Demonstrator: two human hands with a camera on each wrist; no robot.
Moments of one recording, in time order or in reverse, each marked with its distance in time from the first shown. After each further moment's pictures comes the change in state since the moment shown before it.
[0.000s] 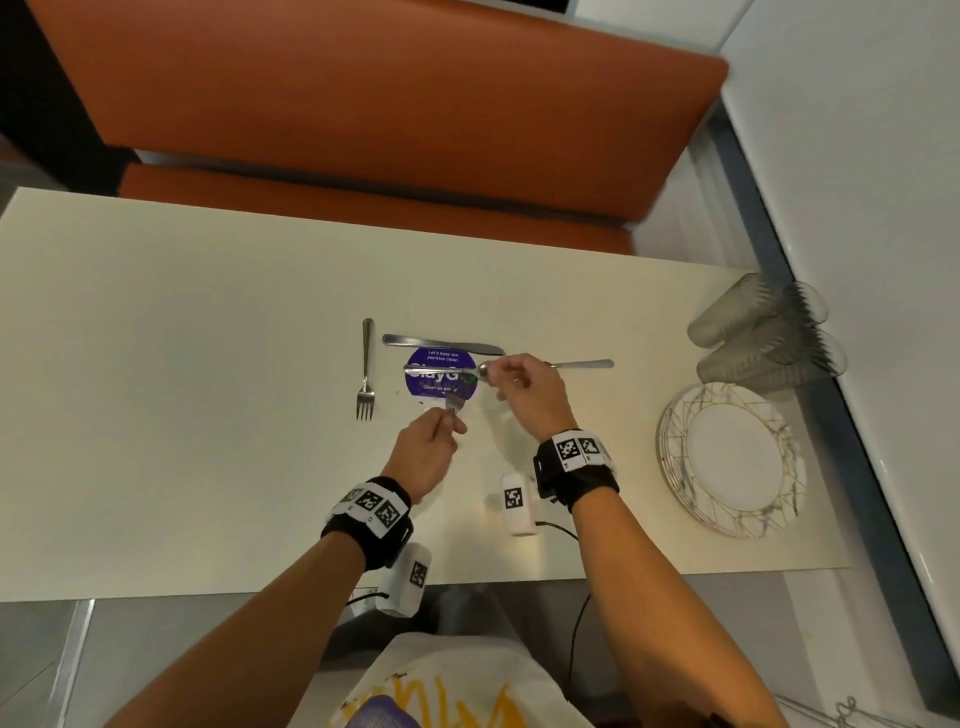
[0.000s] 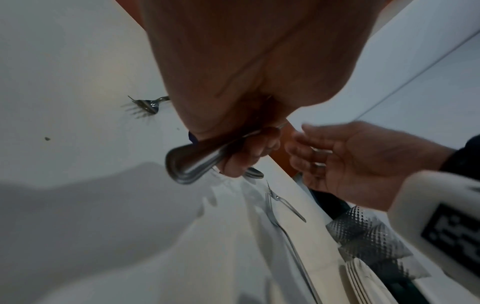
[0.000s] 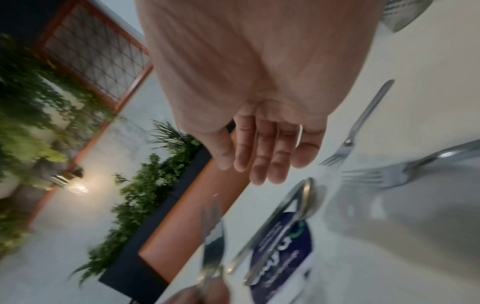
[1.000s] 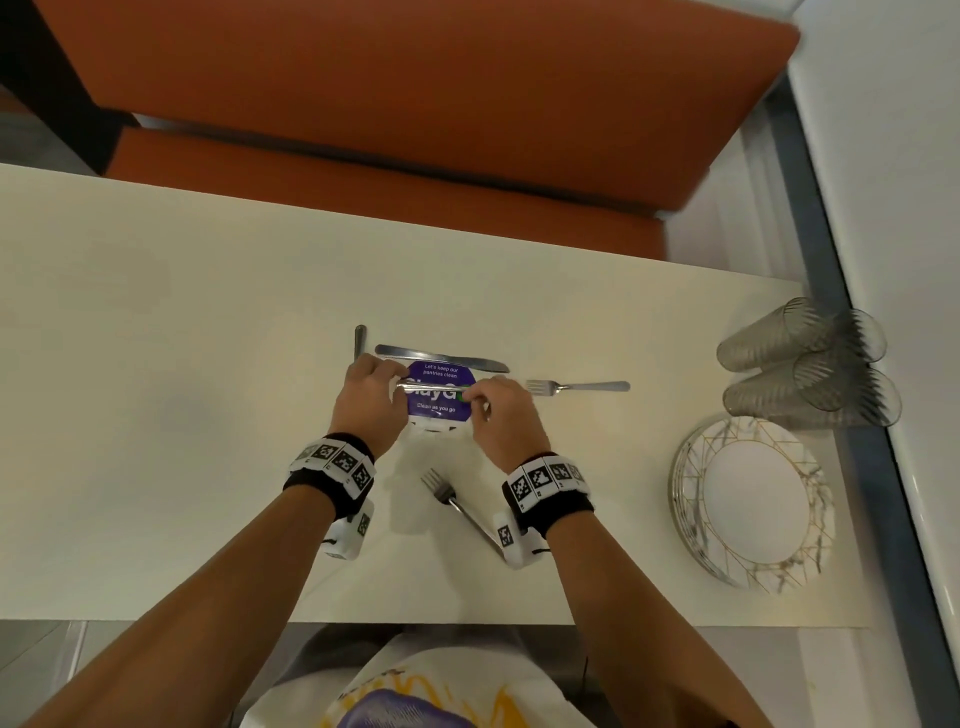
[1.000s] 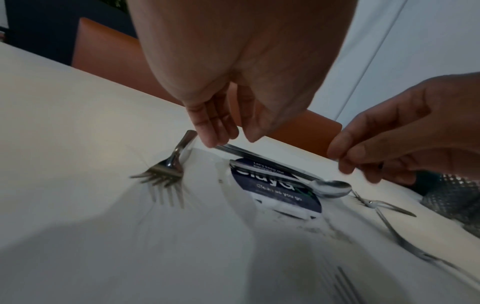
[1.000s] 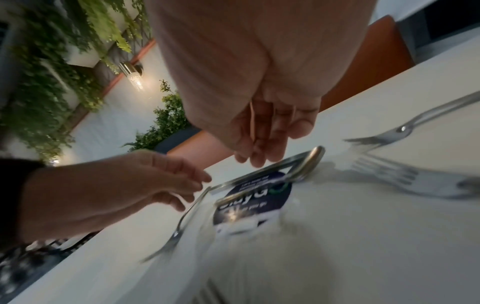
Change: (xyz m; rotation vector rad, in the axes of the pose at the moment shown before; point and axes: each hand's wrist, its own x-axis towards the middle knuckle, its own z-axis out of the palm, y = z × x) left_hand 0.088 -0.004 -0.061 0.579 0.294 0.229; right_hand 0.028 0.026 0.038 -0.447 -0.065 -0.423
